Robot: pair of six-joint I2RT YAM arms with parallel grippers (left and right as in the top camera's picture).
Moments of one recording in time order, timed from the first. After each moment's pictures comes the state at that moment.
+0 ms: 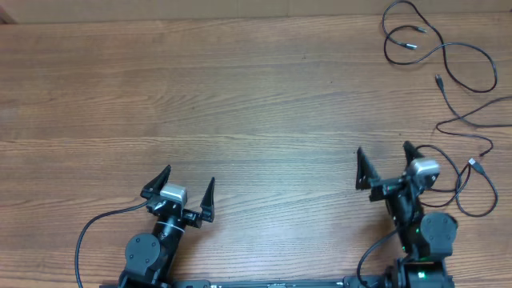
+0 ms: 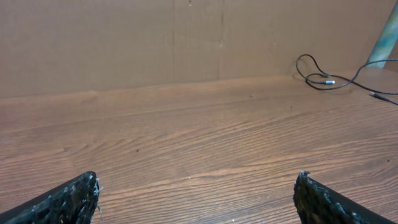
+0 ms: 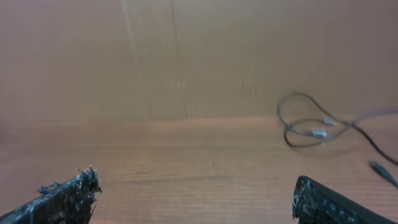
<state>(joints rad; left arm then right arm) -0.28 0.01 0.01 -0.08 0.02 -0.04 0.01 0.34 0.05 0.30 -0.19 0.12</state>
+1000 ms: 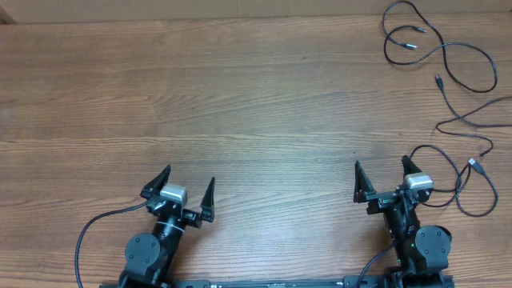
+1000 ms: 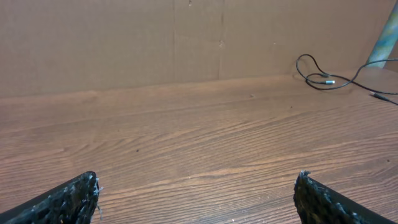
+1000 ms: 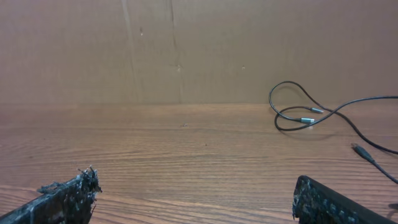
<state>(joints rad) -0.28 0.01 0.01 -0.08 0.02 -0.04 0.07 0.01 0.02 -0.03 -0.09 0.07</state>
